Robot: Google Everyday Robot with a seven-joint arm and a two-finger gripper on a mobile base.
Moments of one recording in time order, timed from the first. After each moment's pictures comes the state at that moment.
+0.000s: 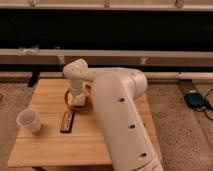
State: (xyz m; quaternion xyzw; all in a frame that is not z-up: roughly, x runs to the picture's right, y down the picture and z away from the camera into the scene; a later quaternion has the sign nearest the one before) arm -0.178 0.076 0.928 -0.34 0.10 0.40 0.84
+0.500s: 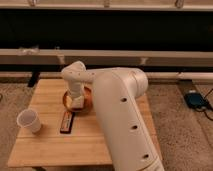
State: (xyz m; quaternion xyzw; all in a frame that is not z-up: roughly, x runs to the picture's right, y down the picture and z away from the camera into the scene) arm -0.183 0.091 0.916 -0.35 0.10 0.38 0.85
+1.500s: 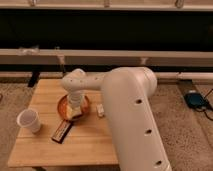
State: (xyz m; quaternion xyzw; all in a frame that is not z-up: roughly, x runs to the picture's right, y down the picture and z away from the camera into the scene) arm -0.168 0.146 0.875 -0.37 0.10 0.35 0.85
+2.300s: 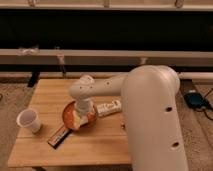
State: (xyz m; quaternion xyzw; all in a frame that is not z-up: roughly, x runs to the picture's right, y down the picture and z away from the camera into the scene) arm -0.118 0.186 0.828 -0.38 0.12 0.35 0.85
